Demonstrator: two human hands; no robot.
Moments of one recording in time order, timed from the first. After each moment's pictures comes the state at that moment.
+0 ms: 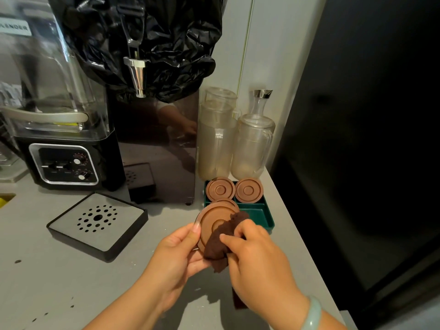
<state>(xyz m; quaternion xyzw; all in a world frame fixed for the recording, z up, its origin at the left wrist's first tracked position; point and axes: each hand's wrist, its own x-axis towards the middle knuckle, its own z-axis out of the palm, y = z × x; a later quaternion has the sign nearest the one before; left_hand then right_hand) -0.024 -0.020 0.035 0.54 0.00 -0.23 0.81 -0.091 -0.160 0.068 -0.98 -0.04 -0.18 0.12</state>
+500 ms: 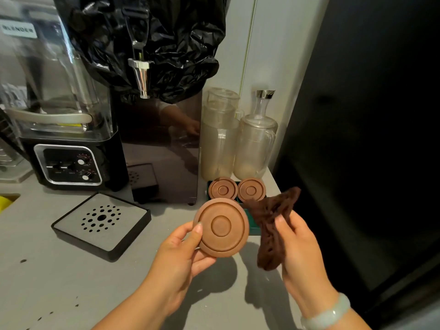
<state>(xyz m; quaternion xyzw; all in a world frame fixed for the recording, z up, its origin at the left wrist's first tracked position) -0.028 -0.019 0.037 0.56 0.03 -0.21 0.80 -0.080 -0.197 0.068 -0.63 0.16 -0.23 0.72</state>
